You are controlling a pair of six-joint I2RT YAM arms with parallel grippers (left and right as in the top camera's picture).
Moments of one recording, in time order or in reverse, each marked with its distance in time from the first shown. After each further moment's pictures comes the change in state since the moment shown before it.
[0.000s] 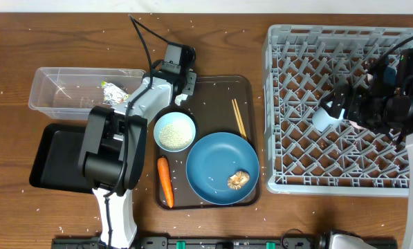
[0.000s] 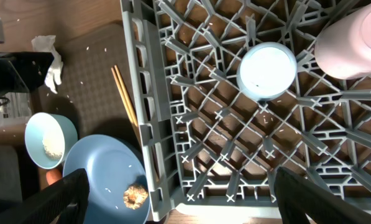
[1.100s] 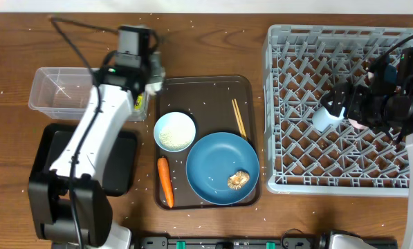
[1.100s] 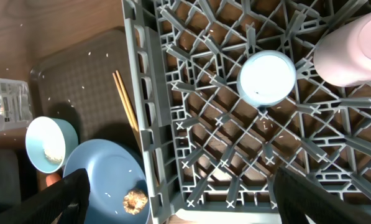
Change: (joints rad) left arm 0.150 -0.398 -0.013 -0.317 -0.119 -0.288; right arm 0.000 0.000 0.000 0.021 0.000 0.000
